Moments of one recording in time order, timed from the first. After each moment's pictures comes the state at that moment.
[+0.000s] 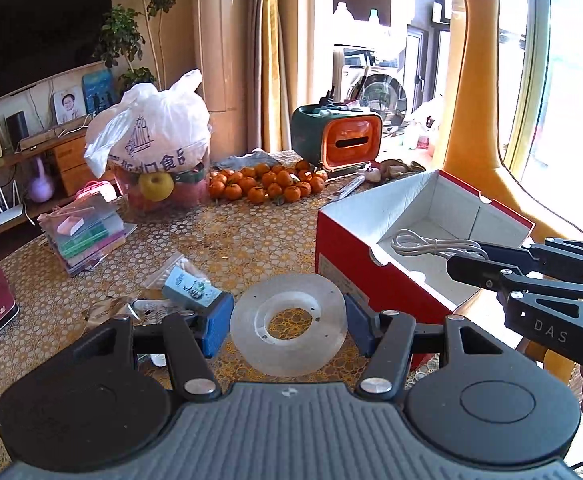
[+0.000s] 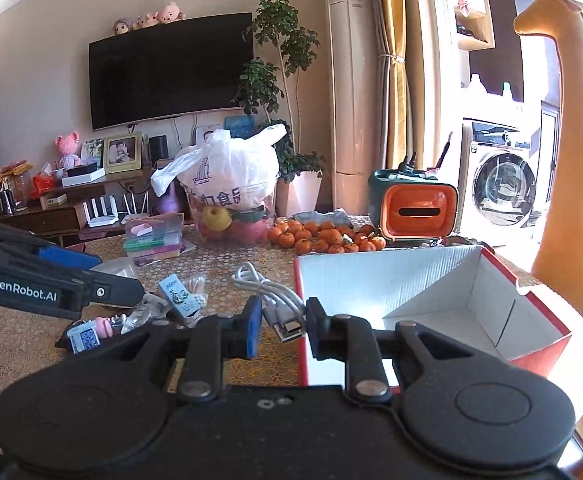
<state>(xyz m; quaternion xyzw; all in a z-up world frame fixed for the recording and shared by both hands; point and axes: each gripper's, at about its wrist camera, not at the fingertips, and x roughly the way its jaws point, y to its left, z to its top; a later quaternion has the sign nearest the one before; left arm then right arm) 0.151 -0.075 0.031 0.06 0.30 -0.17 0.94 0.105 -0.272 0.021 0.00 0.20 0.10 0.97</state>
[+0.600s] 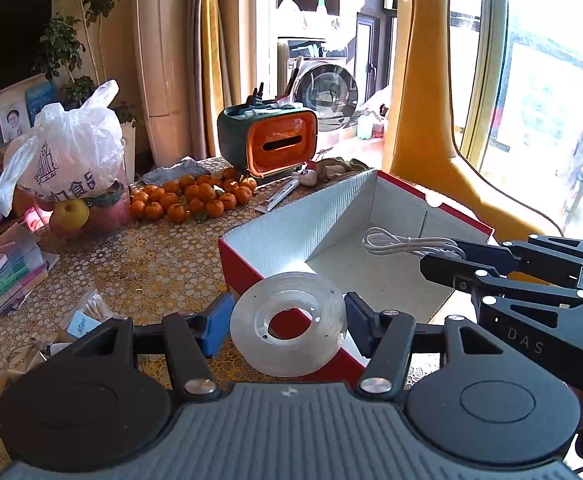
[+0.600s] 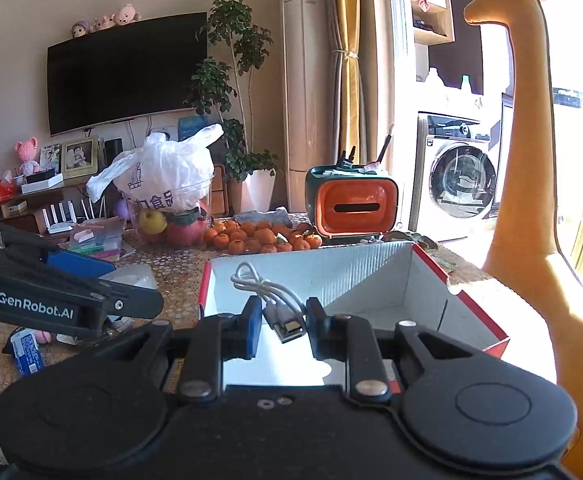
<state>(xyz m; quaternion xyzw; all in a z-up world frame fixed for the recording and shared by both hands) 0.187 -0.166 0.024 0.07 0.31 -0.23 0.92 0.122 -0.330 0.015 0.01 0.21 0.04 0.98</state>
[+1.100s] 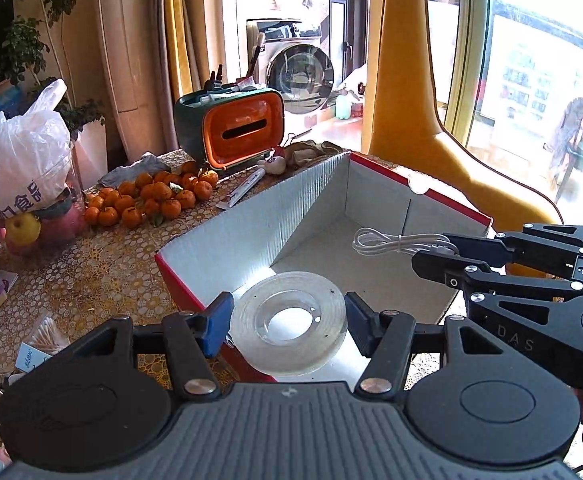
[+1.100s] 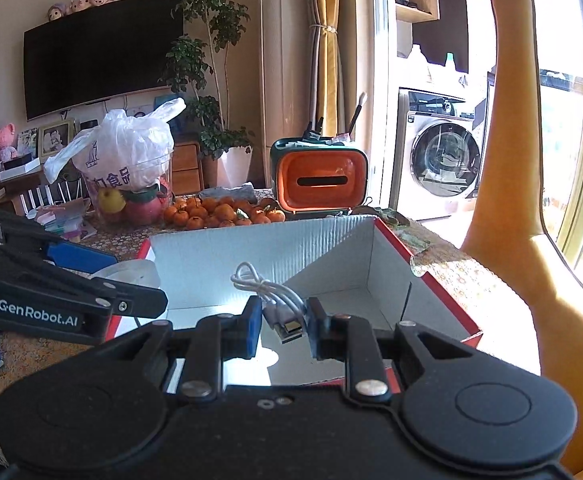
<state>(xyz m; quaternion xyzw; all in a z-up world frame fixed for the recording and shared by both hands) 0.224 -0.222 0.000 0.11 0.33 -0.26 0.90 0.152 -0.373 -0.004 0.00 0.25 0.02 0.97</state>
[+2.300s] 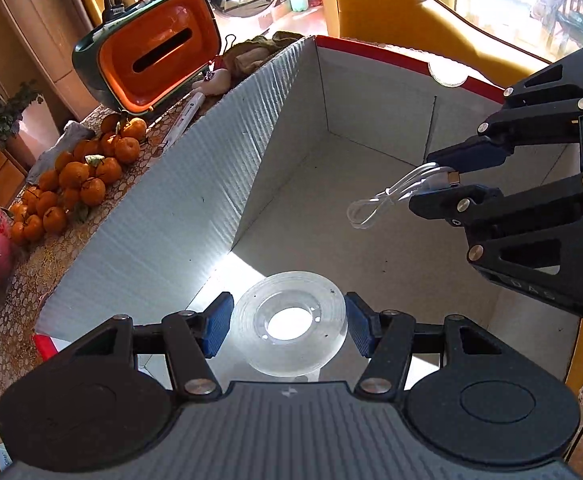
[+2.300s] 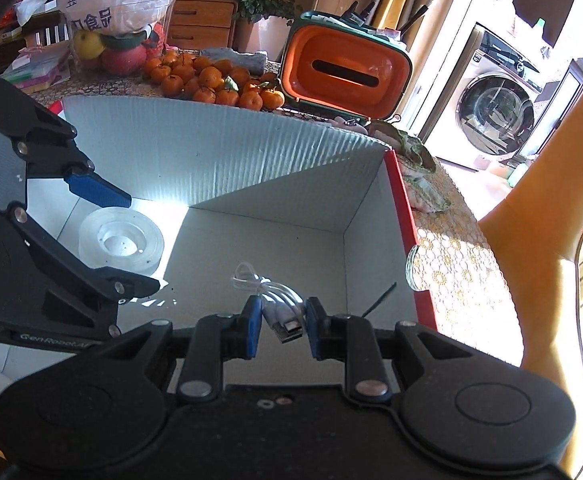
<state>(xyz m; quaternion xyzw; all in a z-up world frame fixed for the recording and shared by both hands) 0.322 -0.319 -0.077 0.26 0.44 -0.28 0.81 0.272 -0.409 -0.043 -0.15 0.43 0.07 0.89</state>
